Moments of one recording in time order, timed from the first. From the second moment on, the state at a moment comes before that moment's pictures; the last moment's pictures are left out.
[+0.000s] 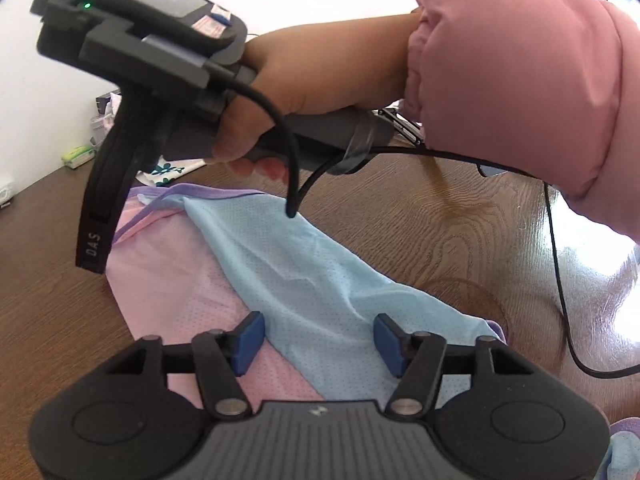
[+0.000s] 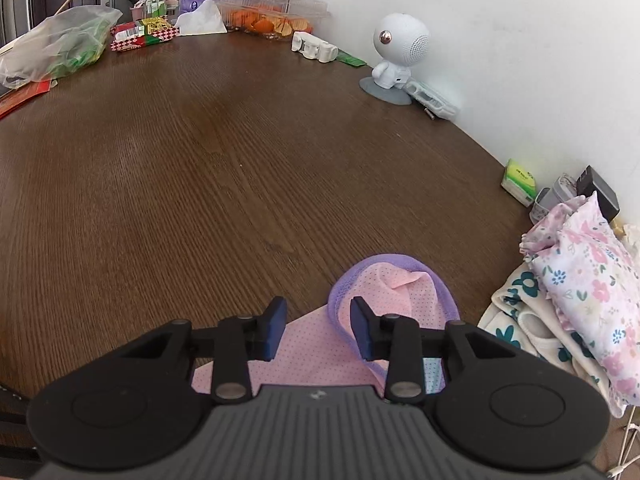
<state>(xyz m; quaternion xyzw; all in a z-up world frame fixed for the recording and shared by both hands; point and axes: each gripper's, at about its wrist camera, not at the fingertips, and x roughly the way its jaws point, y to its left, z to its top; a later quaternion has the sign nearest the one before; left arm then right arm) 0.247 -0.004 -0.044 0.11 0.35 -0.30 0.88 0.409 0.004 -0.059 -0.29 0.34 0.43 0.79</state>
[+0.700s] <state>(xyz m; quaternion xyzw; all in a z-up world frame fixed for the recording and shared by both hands) 0.244 -0.007 -0.043 0.10 0.36 -0.30 0.88 0.476 -0.034 -0.037 -0.14 0.38 0.40 0.82</state>
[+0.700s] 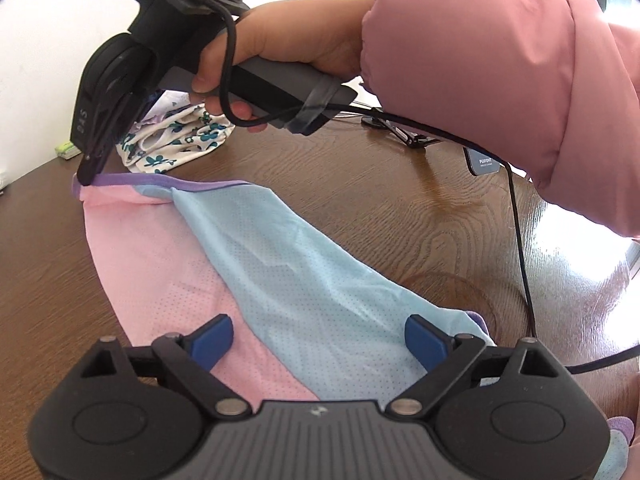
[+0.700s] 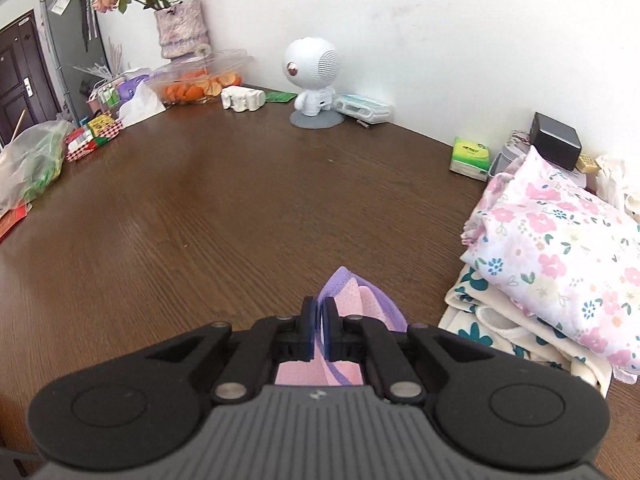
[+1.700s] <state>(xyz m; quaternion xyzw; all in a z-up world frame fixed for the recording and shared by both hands) 0.237 -0.006 -0.053 0.10 0.35 -0.30 0.88 0.476 -0.111 -0.079 -0.06 0.41 0.38 0.83</state>
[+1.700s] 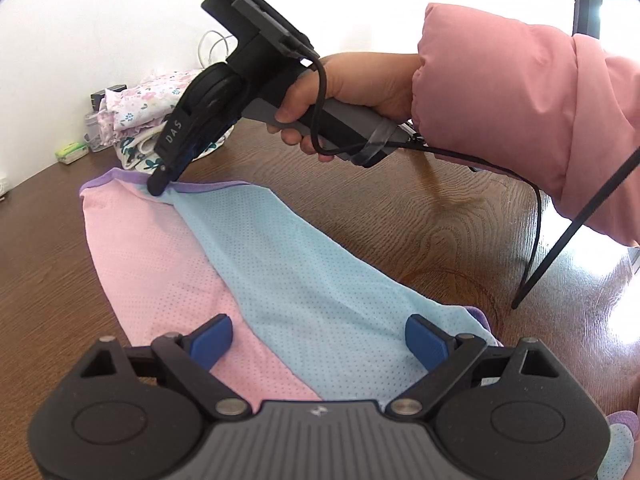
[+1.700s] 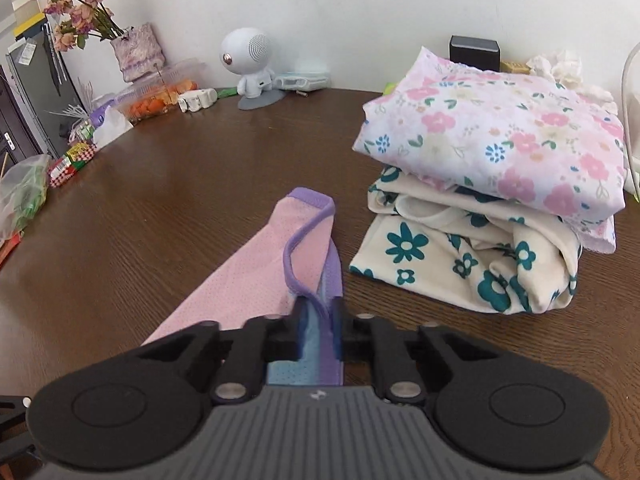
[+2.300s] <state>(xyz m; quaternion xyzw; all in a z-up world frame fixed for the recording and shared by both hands) 0.235 0.004 -0.042 0.07 0.34 -0.31 0.89 0.456 -0.147 -0.046 0.00 0.37 0.33 0.87</state>
